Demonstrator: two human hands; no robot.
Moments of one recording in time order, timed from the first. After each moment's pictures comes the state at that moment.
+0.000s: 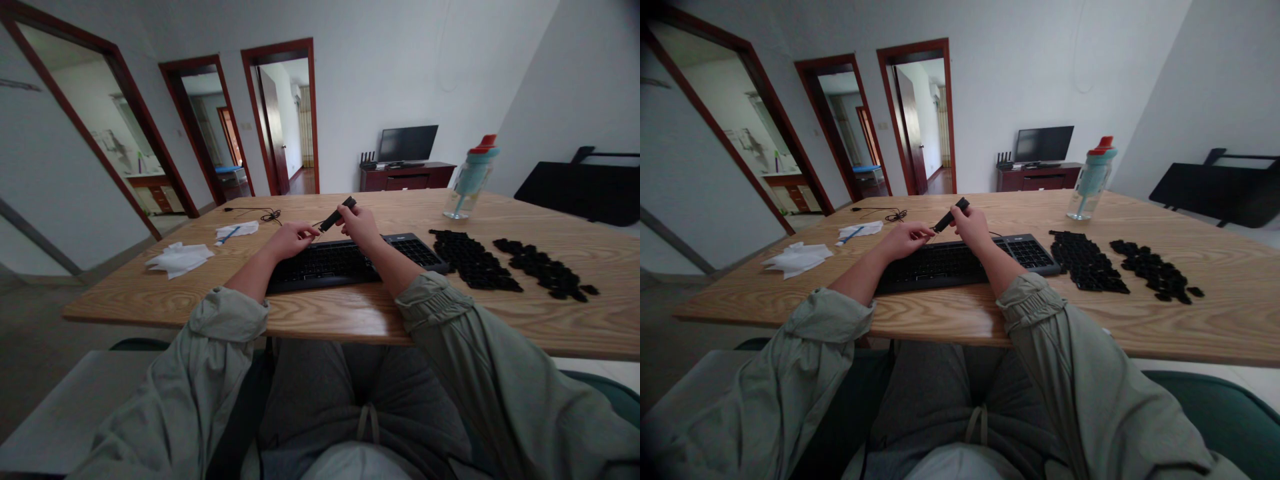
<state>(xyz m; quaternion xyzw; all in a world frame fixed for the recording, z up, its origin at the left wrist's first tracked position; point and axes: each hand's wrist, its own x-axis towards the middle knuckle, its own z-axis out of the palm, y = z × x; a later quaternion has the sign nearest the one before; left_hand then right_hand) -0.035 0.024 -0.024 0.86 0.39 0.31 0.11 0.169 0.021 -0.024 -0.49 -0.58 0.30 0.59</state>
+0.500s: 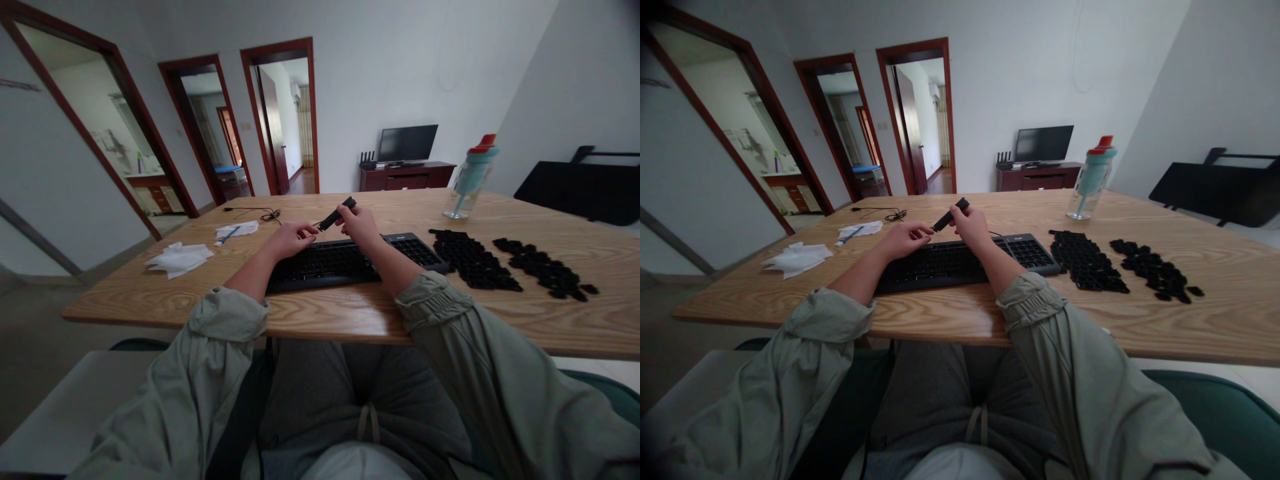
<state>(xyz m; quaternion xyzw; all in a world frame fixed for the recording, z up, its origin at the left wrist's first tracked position) -0.036 0.025 -0.025 0.85 0.40 0.32 0.12 0.169 0.030 -0.028 -0.48 -0.57 0.29 0.60</state>
